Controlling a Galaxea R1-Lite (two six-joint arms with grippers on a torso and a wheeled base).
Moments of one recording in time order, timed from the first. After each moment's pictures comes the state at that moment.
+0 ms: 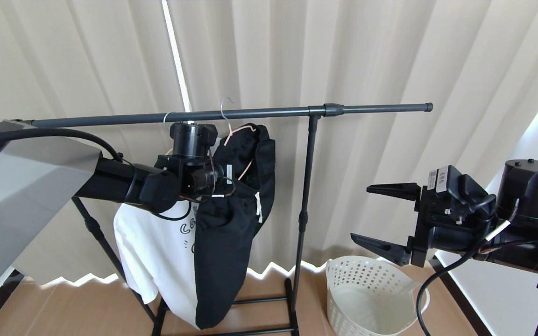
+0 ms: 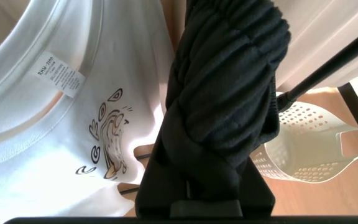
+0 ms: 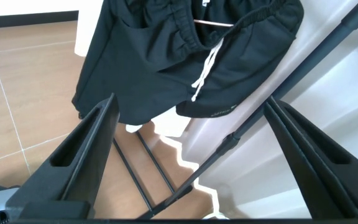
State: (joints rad) left arm -0.39 2.15 -1.41 -0.33 0.20 -0.11; right arm 0.30 1.63 -0.55 -0.82 0.63 -0.44
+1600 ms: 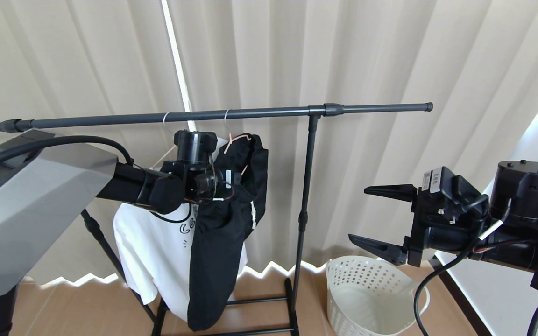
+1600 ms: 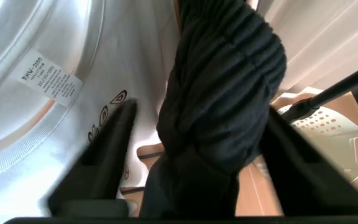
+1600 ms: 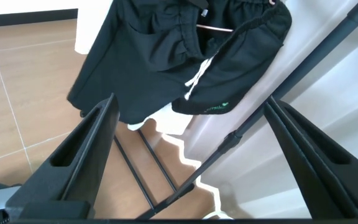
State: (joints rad) left arm -0.37 2.21 -1.45 -0.32 0.20 -0.11; right arm 0.30 1.65 -0.56 -0.82 0.63 -0.44
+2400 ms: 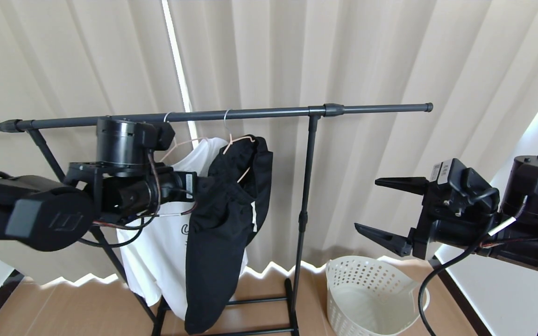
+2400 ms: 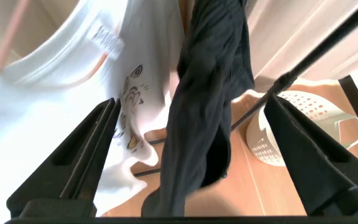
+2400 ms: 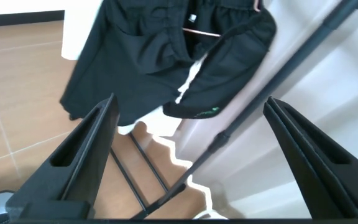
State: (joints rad) left arm -0.37 1.74 -0.98 -0.33 0.19 -0.11; right arm 0.30 1.61 -0.55 -0.82 0.54 -0.43
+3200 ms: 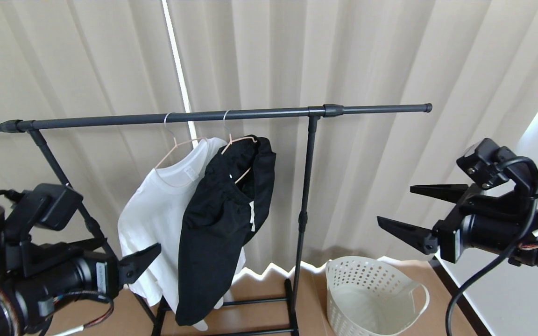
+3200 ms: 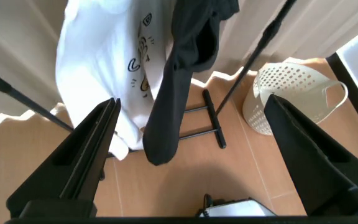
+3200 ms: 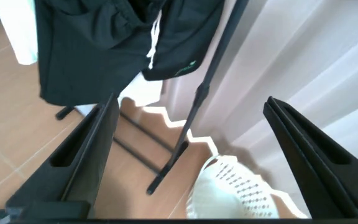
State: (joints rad) left arm -0.42 1.21 -0.43 -0.33 0.19 -0.11; right arm 0.38 1.37 -0.63 -0.40 0.19 -0.18
